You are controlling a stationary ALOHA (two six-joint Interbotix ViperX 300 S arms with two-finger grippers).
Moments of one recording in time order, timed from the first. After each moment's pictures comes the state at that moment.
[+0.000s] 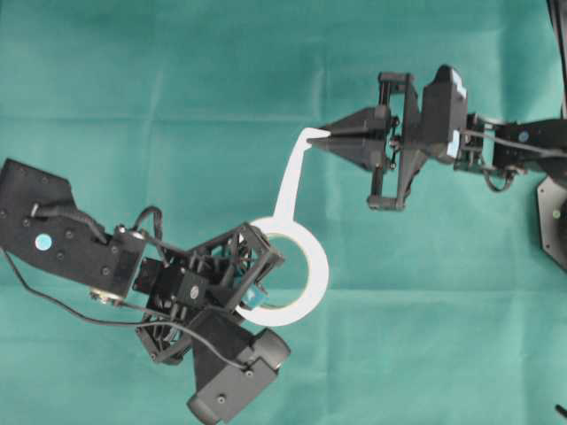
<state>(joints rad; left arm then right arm) -0.30 0.02 0.19 -0.01 0.79 0.61 -0.18 -0.11 0.96 0.00 -0.69 0.10</state>
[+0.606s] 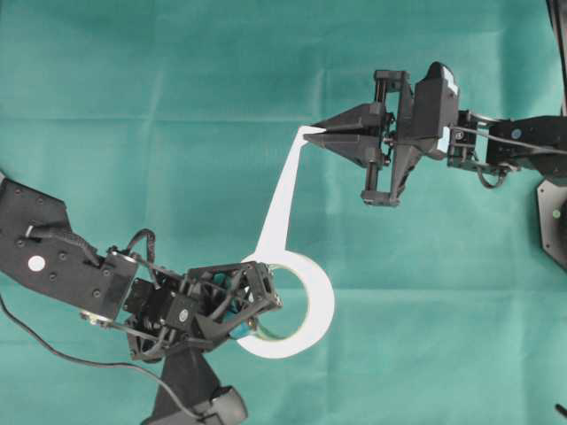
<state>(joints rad) -0.35 0.02 0.22 -0.01 0.76 0.93 -0.20 -0.07 0.94 0.00 -0.69 0.10</state>
